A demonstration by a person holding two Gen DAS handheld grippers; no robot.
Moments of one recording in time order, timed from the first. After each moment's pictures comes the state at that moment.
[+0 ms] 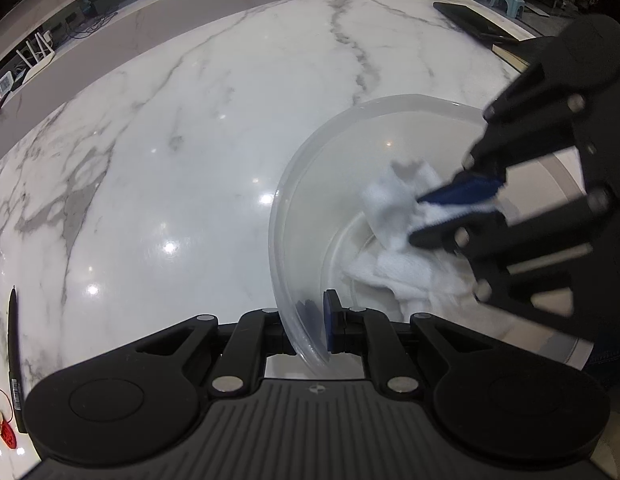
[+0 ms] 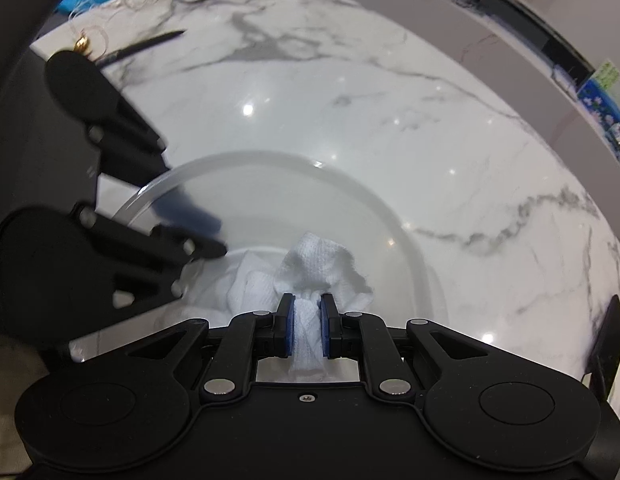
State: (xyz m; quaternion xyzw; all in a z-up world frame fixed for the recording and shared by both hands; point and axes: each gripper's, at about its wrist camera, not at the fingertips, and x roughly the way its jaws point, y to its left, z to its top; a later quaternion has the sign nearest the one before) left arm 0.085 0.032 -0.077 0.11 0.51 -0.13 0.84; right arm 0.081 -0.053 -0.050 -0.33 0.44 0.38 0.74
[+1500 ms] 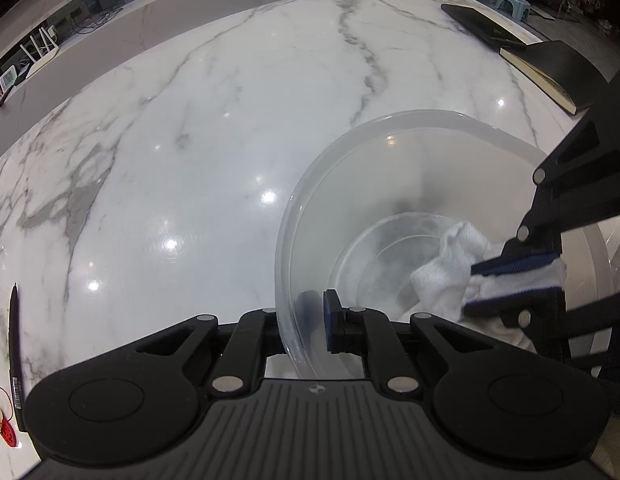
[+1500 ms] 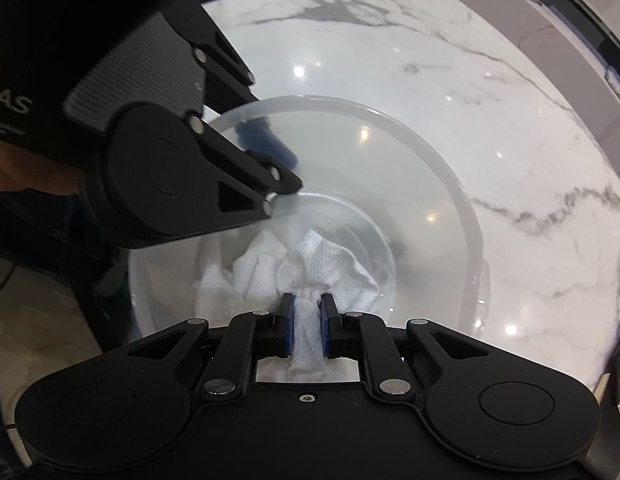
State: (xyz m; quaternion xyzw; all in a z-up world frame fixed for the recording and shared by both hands) left arm 0.077 0.024 -0.071 0.11 0.52 -0.13 0.84; right arm 0.068 -0.044 -0.041 -0.36 0.47 0.42 0.68
